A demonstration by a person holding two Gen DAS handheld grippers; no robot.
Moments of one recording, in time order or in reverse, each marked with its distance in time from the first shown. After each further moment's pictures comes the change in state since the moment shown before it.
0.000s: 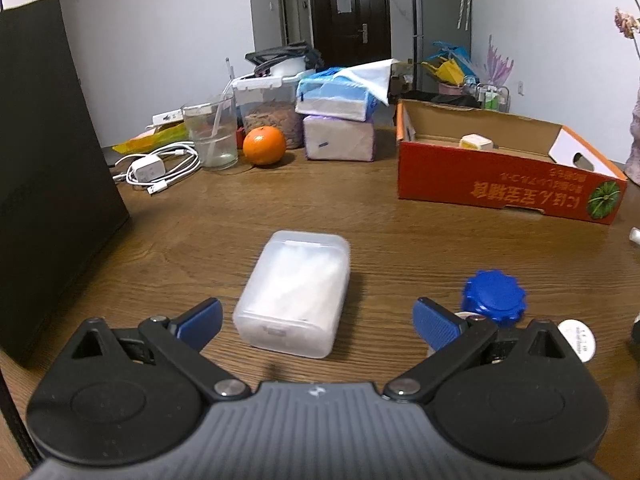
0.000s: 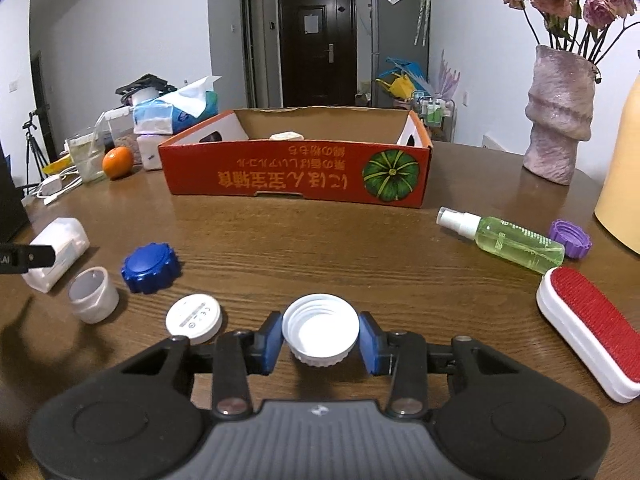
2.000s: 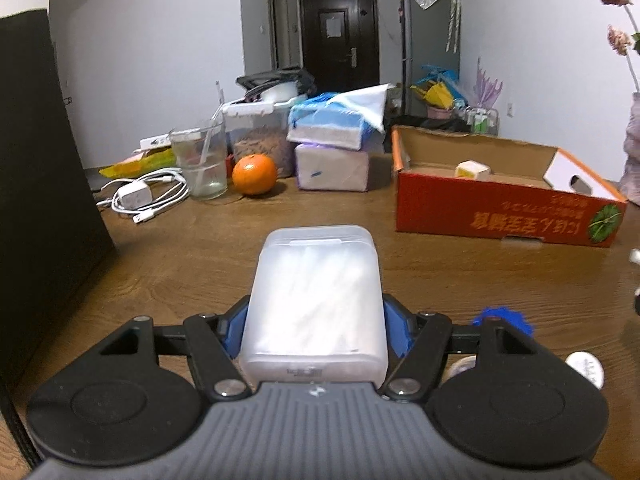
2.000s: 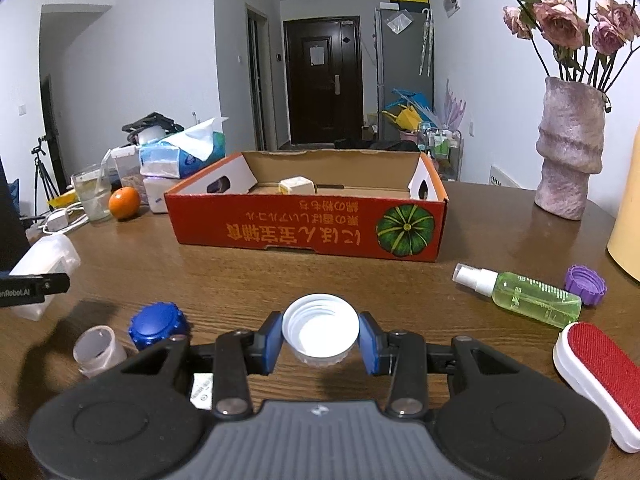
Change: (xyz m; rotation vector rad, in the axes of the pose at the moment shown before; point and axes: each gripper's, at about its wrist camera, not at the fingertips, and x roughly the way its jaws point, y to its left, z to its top) left arm 0.010 0.001 0.011 0.008 -0.094 -0.046; right arm 0.006 0.005 0.027 0.006 -0.108 0.033
